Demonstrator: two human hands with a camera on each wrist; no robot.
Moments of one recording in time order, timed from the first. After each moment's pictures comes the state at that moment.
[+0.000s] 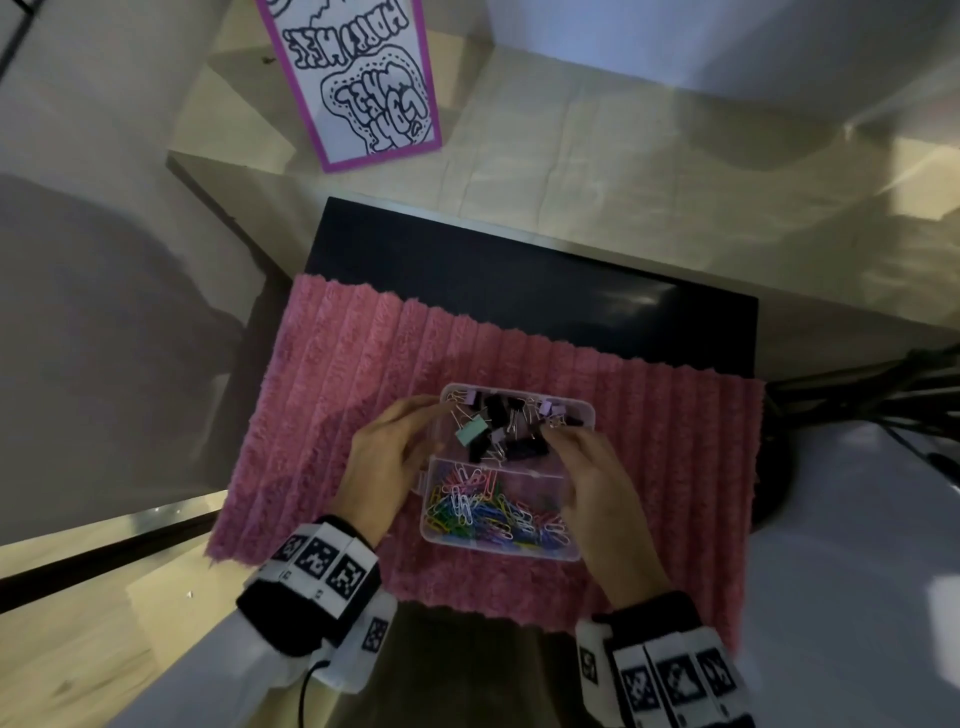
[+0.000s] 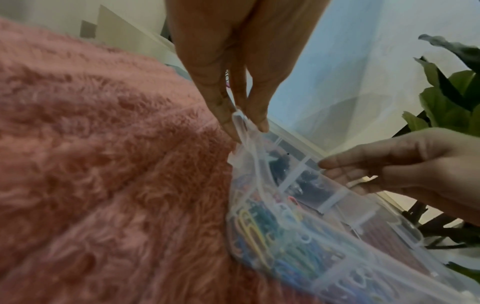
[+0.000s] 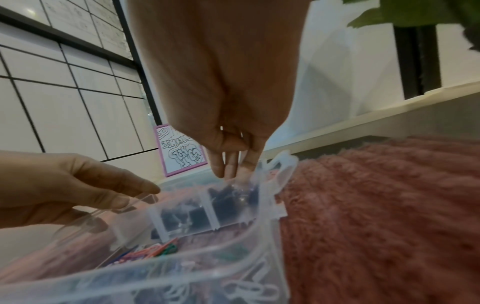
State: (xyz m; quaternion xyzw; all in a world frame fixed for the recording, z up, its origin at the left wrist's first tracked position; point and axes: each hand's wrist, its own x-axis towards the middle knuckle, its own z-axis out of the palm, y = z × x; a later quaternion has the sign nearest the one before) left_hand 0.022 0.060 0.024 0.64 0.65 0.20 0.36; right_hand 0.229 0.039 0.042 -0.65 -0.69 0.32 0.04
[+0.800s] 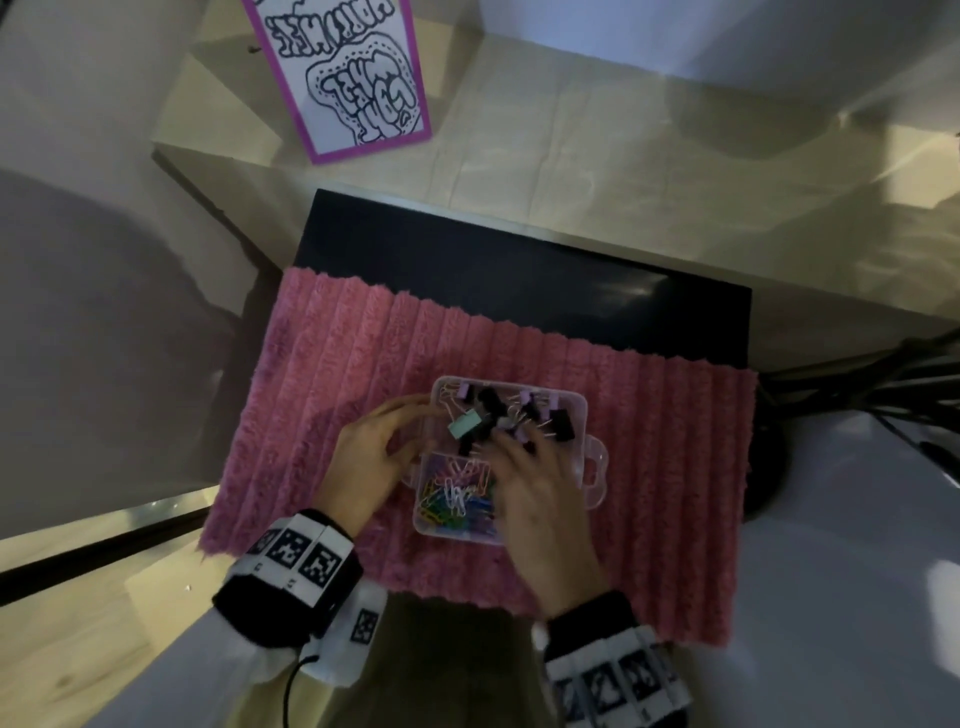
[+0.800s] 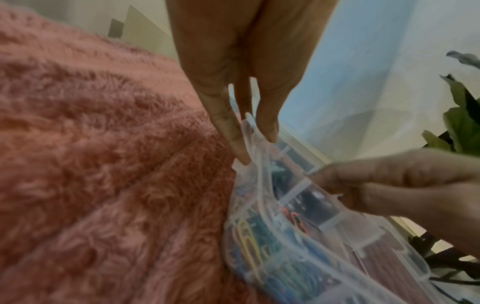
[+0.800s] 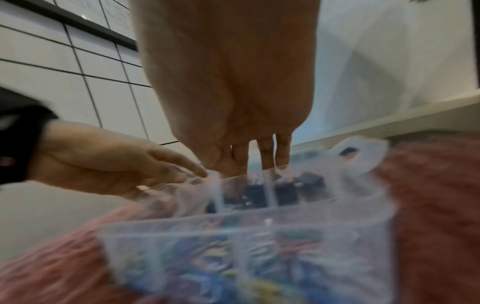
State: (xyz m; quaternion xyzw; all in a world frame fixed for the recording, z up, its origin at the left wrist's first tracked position) left_hand 0.016 0.059 0.024 0.61 0.64 0.20 0.42; right_hand 0.188 0.026 0.036 -0.60 -0.77 0.20 -0.01
